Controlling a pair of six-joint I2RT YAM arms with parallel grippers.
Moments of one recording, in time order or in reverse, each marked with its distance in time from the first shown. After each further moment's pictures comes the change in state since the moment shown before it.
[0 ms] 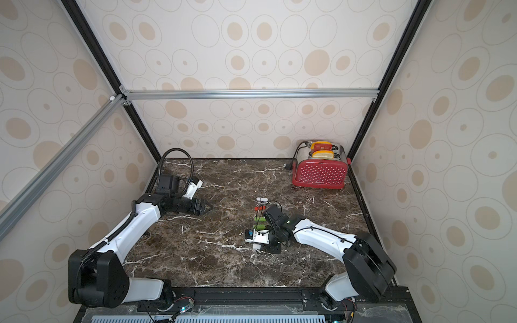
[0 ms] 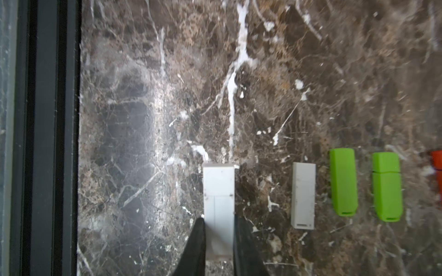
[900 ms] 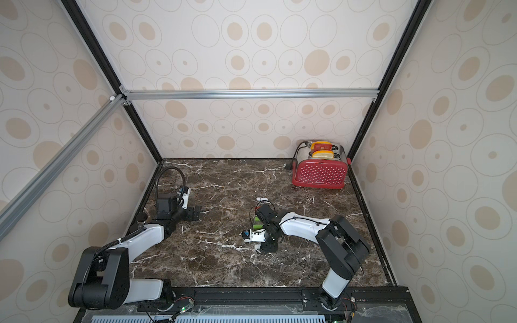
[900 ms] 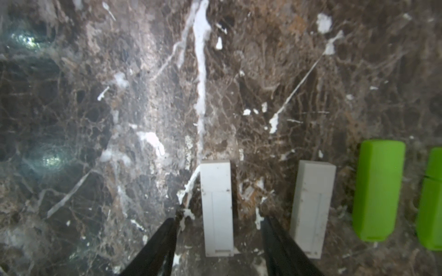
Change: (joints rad) left arm 0.069 -0.006 -0.451 0.781 -0.394 0.027; right arm -0.012 0.188 0.103 -0.025 0.114 -0.032
